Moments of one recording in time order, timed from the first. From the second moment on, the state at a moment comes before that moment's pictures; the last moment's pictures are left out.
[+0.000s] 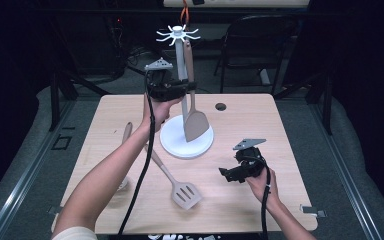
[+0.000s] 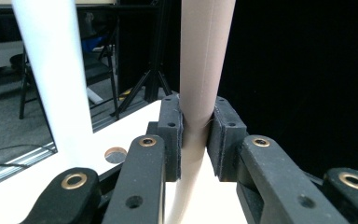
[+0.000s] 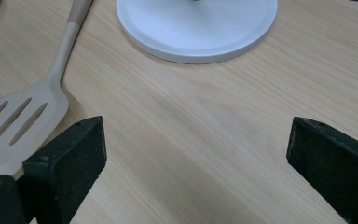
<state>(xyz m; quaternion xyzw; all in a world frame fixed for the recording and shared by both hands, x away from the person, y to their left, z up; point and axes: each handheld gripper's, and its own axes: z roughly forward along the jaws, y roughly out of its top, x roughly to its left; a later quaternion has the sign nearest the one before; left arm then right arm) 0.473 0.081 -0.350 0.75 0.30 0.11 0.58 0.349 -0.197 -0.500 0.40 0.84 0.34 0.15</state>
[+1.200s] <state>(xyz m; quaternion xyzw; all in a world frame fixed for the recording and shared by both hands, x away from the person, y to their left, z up) 0.463 0.080 -0.348 0.78 0.28 0.23 0.51 0.349 -0.192 -0.504 0.39 0.85 0.32 0.13</state>
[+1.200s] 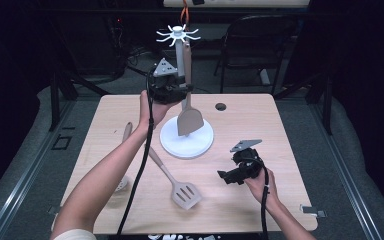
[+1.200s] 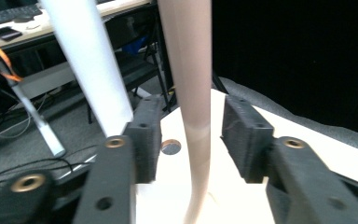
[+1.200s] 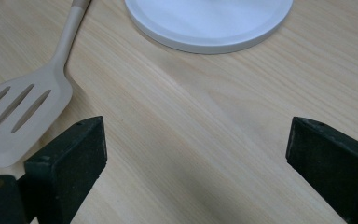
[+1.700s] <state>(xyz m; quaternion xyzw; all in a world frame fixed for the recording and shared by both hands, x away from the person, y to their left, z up) 0.448 0.115 -0.339 0.74 0.30 0.25 0.54 0.350 -0.190 -0.507 0.38 0.86 0.31 0.13</state>
